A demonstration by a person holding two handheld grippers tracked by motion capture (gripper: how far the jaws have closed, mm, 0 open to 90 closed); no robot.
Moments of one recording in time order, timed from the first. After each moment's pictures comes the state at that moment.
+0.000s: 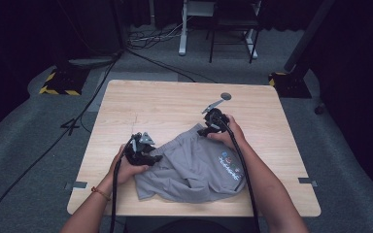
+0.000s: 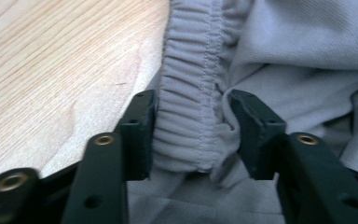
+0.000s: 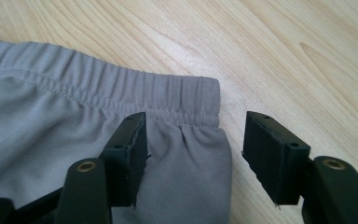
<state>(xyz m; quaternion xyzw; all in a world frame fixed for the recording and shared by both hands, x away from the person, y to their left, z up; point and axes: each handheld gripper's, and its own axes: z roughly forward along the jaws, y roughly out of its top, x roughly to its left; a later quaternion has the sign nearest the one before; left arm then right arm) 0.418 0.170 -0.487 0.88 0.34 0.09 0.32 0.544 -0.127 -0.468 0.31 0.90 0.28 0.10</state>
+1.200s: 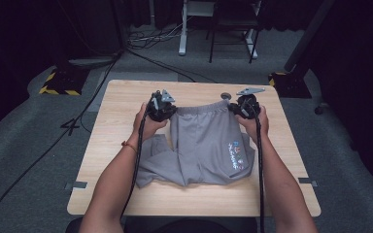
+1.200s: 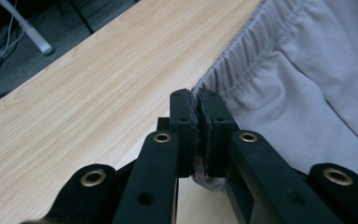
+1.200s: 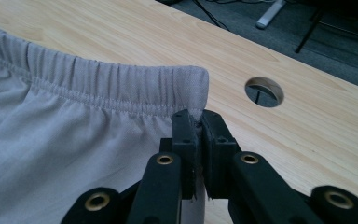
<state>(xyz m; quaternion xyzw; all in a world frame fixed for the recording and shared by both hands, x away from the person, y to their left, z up) 0.539 0.111 -0.427 0.85 0.32 0.21 0.36 0.556 -0.220 -0.418 0.41 0.80 0.36 0.23</state>
